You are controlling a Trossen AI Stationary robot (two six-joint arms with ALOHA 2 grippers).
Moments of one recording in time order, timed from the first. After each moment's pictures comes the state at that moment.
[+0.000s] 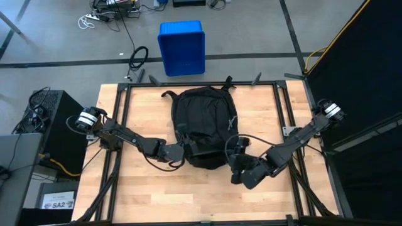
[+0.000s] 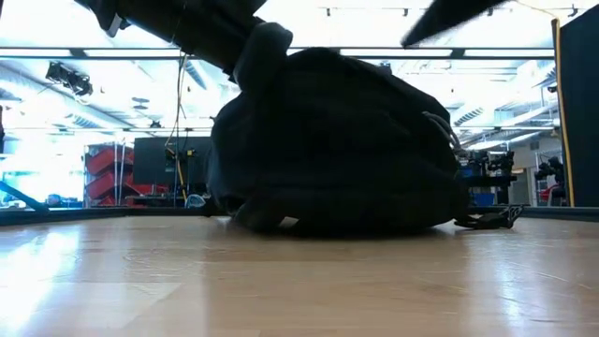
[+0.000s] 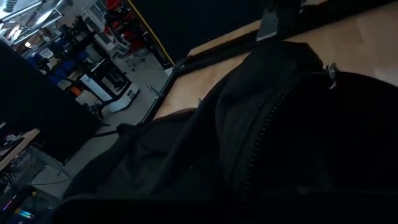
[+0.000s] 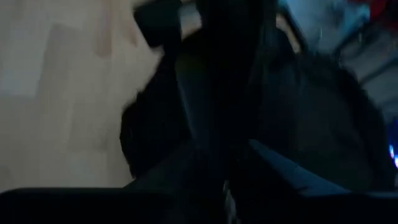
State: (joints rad) left arm -0.31 1.64 0.87 0.45 -0.82 0.25; right arm 0.62 1.54 1.13 -0.63 0.83 0.43
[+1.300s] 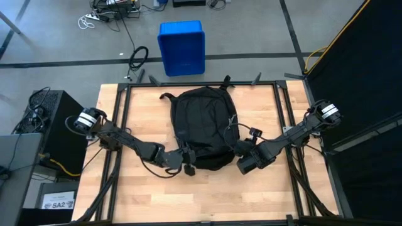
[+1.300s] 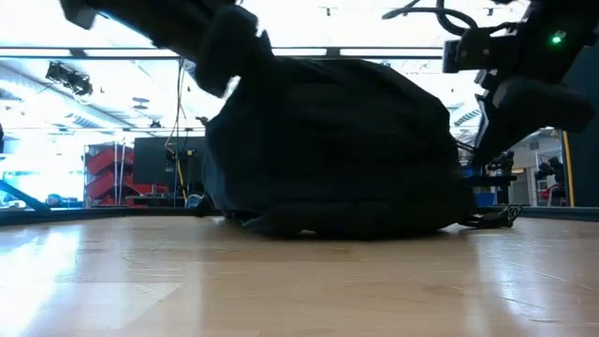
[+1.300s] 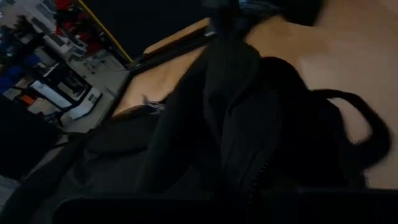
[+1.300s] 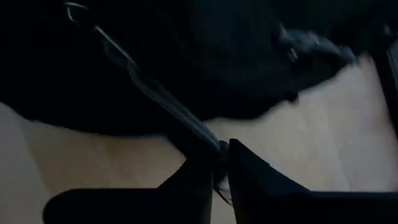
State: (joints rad) left arm -0.41 1.63 0.87 0.32 -0.72 0.18; right arm 0.48 1.57 0.96 -1.00 0.65 0.81
